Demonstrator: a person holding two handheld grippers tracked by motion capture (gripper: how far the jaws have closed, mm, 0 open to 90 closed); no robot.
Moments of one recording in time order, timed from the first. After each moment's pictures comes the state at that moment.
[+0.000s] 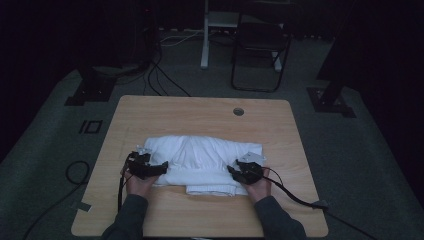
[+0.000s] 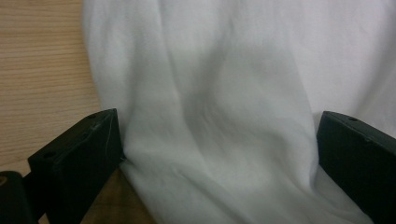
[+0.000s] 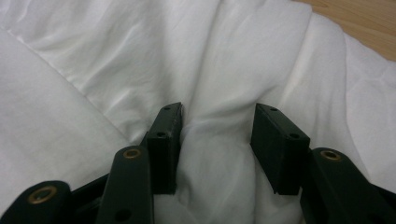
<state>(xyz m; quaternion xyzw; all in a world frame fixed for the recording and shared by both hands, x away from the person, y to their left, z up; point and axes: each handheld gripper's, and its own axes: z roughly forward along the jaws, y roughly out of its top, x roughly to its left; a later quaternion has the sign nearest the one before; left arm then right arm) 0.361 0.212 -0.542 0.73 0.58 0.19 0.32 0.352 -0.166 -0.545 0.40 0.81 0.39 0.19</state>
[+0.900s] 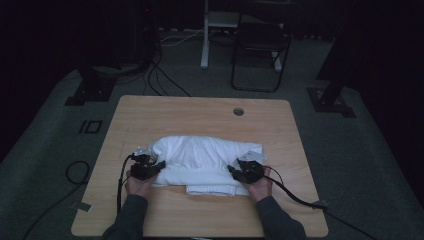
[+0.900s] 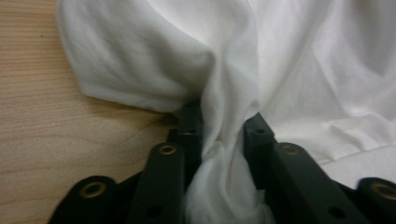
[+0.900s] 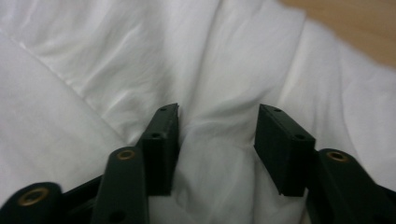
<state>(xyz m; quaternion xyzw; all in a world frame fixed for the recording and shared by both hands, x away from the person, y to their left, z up) 0.356 0.222 -0.535 0.72 0.56 0.10 0.39 0.351 -0.166 -0.532 0.40 0.81 0.38 0.19</state>
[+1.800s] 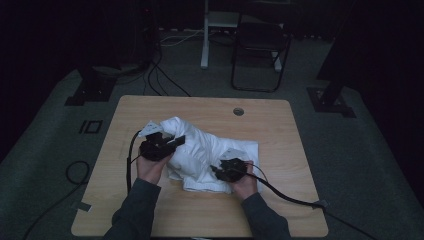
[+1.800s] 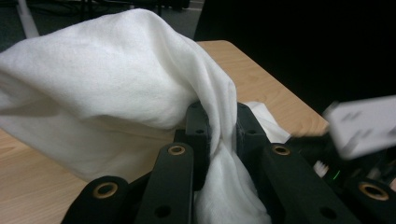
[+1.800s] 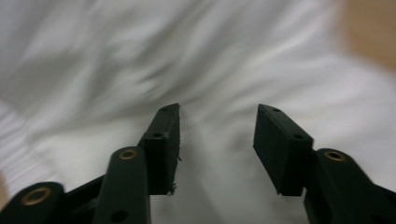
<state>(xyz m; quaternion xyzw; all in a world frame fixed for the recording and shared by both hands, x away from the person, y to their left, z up) 0.350 0.161 -0.410 0.73 0.43 0.12 0.52 0.348 -0.117 -0.507 0.36 0.83 0.38 0.20</state>
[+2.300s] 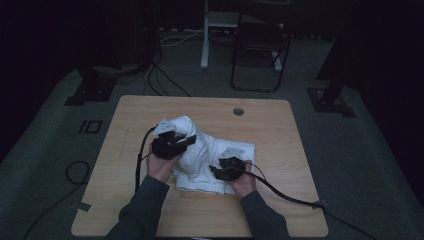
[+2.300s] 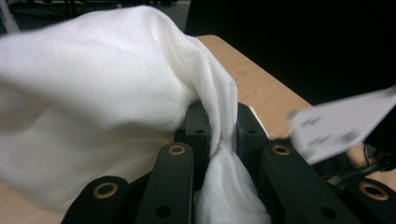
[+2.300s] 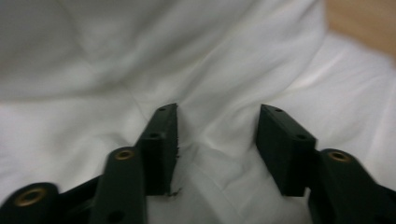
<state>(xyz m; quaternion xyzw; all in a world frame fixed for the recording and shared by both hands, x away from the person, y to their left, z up) 0.356 0.129 -0.406 0.75 0.40 0.12 0.51 0.358 -0.113 -0.521 0.35 0.83 0.39 0.16</state>
